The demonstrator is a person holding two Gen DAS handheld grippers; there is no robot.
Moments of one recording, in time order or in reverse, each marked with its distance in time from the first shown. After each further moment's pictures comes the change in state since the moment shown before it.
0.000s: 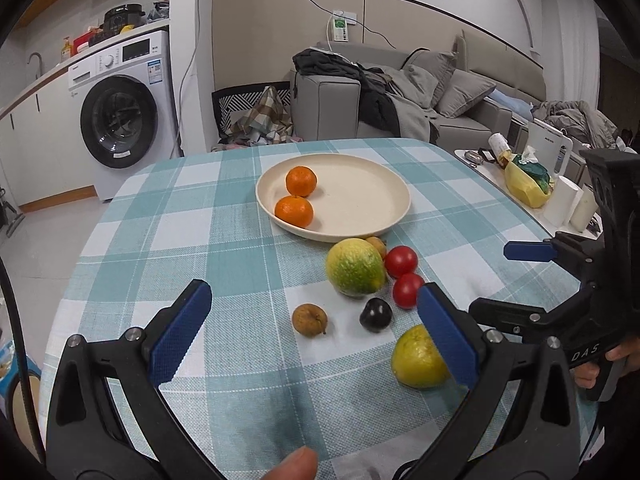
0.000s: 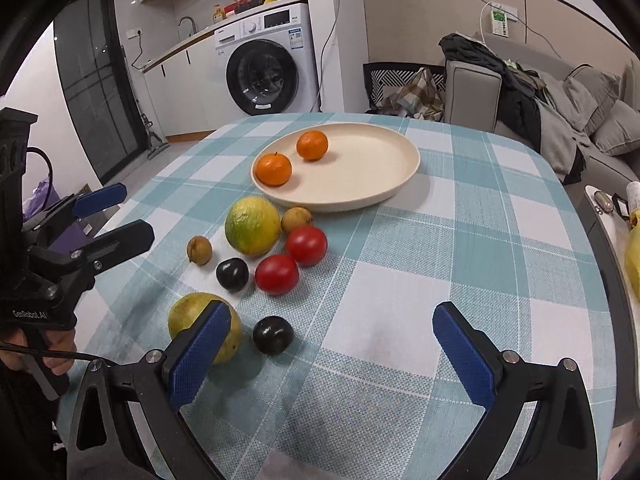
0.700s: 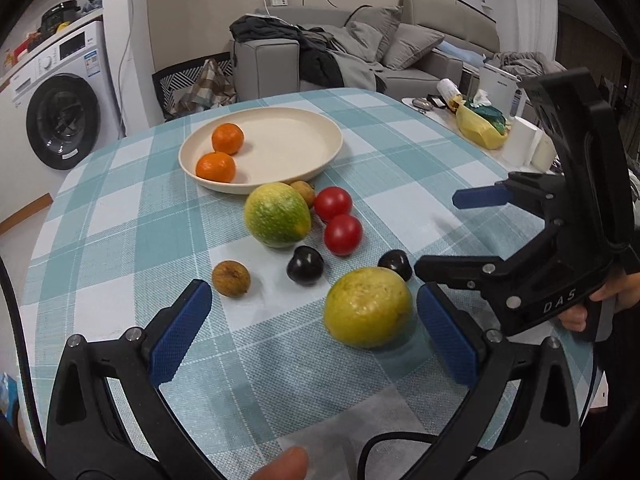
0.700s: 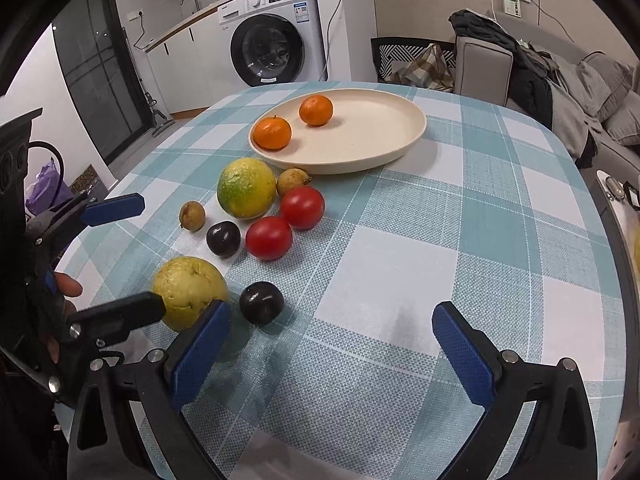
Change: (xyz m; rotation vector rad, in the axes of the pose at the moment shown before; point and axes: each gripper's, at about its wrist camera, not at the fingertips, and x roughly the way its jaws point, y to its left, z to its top) left arm 0.027 -0.037 -0.020 0.139 0.147 -0.163; right arm 0.014 -0.008 -0.010 -0.012 0.096 0.021
